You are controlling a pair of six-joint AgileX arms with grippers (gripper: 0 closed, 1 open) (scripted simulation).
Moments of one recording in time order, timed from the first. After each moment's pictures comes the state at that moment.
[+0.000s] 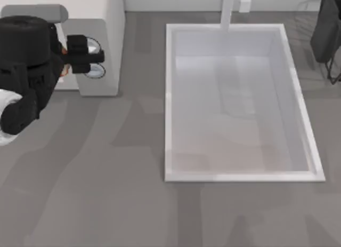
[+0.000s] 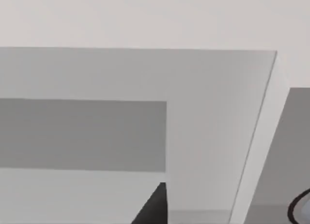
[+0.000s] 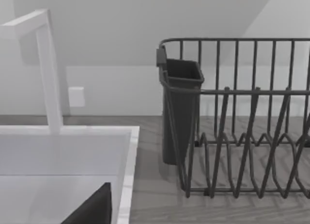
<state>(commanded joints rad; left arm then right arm) -0.33 1.55 0.77 0.42 -0.28 -0.09 0.00 0.00 0.00 0.00 0.00 0.00</state>
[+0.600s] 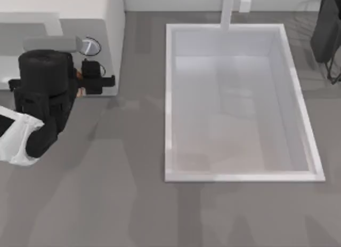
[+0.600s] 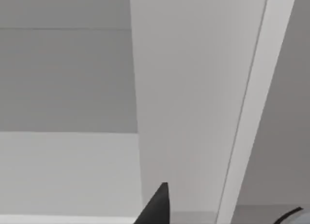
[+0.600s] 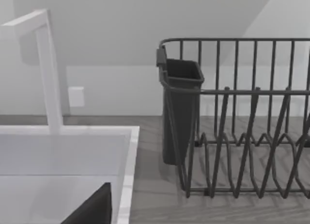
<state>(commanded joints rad) -0.32 1.83 0.70 0.74 -0.29 -0.10 0.00 0.00 0.00 0.00 0.00 0.00</state>
